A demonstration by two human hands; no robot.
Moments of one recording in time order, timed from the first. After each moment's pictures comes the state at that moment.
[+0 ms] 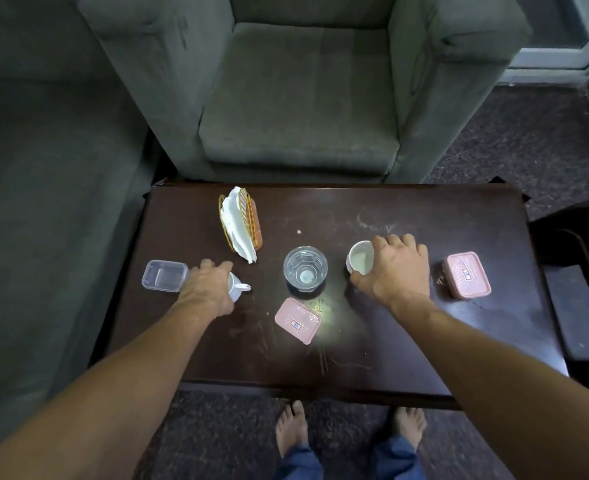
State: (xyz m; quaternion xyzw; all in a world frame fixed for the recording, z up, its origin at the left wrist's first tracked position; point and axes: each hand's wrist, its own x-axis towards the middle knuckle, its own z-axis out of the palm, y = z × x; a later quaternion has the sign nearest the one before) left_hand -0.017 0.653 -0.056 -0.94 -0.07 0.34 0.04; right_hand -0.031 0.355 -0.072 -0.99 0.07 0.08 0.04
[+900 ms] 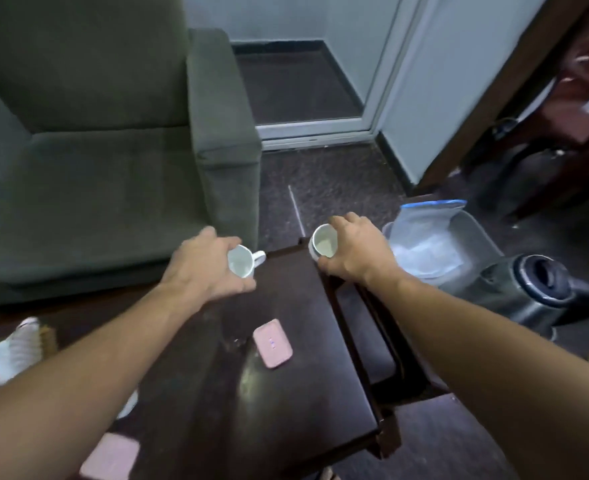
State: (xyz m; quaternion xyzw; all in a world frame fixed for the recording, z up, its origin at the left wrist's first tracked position) left_hand 0.077 0.277 0.085 -0.97 0.18 0.14 -0.09; right_hand 0.008 0.034 0.072 -0.99 0.14 0.01 0.09
